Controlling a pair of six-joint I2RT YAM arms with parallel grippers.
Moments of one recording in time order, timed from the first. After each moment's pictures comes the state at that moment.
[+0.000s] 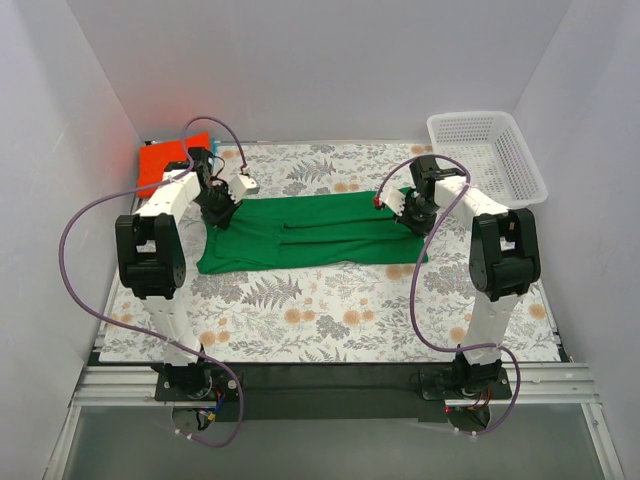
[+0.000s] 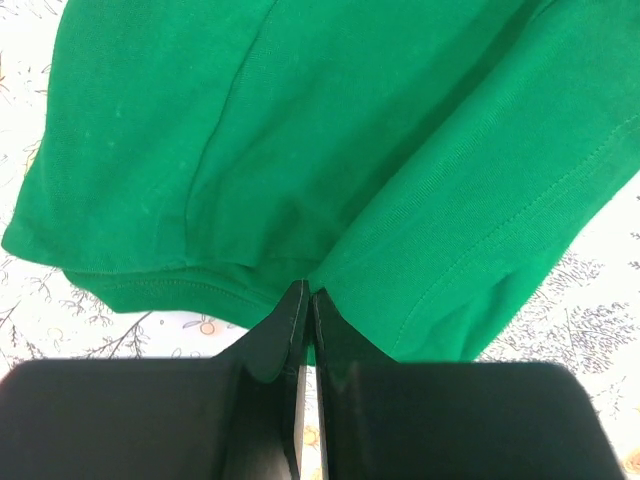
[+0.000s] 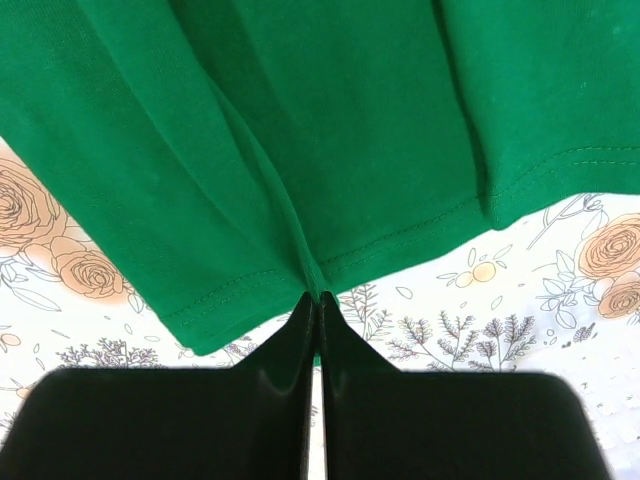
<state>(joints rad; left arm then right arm) -0.02 1.95 1.55 -0.92 0.33 0.97 0.23 1.92 1.43 -0.84 -0.17 -1.02</state>
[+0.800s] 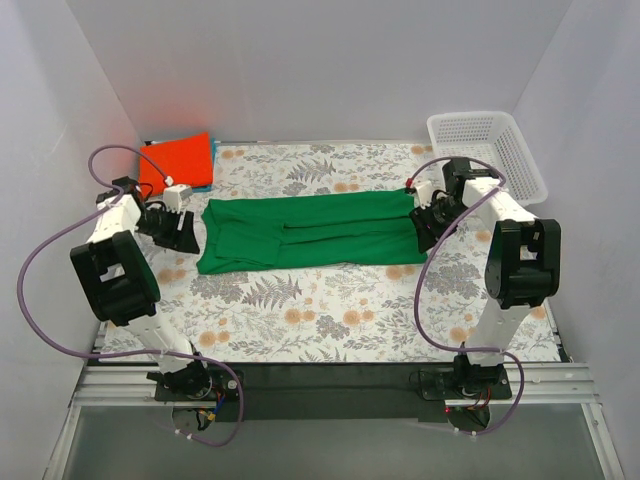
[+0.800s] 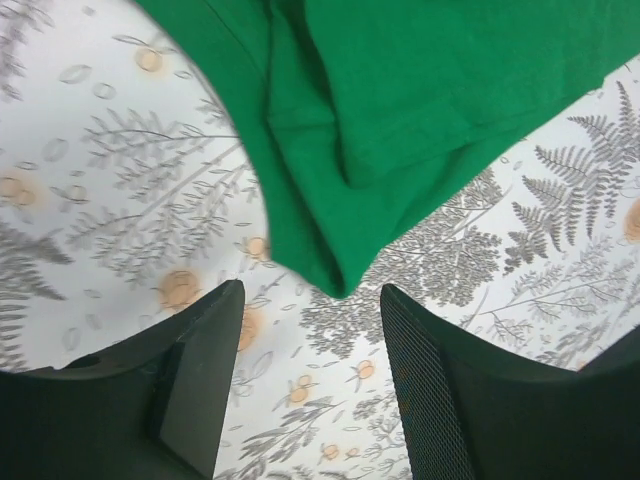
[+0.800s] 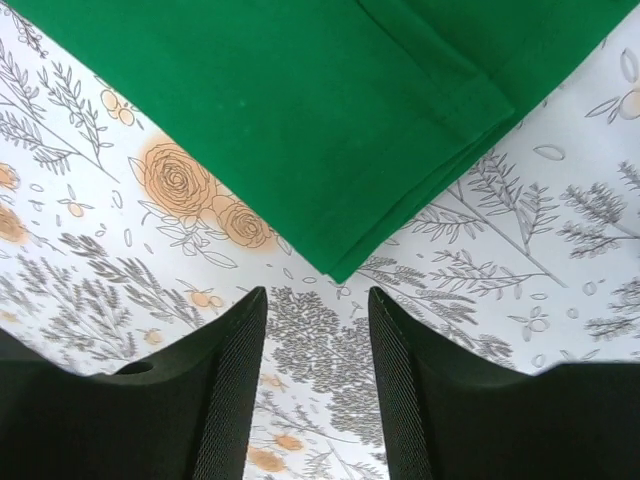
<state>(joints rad) 0.38 1.79 1.35 -0.97 0.59 0.74 0.07 1.83 1.38 -0.98 -0.39 -0.62</state>
